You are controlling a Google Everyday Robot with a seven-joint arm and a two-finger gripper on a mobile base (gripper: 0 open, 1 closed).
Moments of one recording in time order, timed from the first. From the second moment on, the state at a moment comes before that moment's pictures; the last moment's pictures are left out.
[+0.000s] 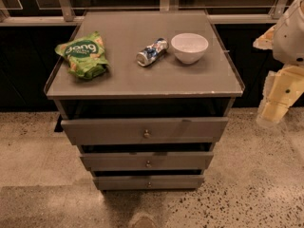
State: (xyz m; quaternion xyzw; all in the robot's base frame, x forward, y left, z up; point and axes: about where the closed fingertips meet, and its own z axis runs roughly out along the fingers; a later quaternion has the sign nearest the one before) arm 0.438 -0.217 0.976 -0.60 0.78 -0.03 0.16
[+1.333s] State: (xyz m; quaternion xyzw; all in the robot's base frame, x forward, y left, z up) arm 0.438 -0.225 0.897 -0.55 0.80 0.02 0.25
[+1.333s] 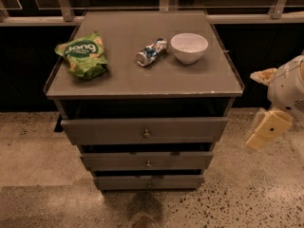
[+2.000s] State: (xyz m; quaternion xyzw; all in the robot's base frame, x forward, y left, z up) arm 0.425 -0.228 0.854 -0.52 0.81 0.06 0.28
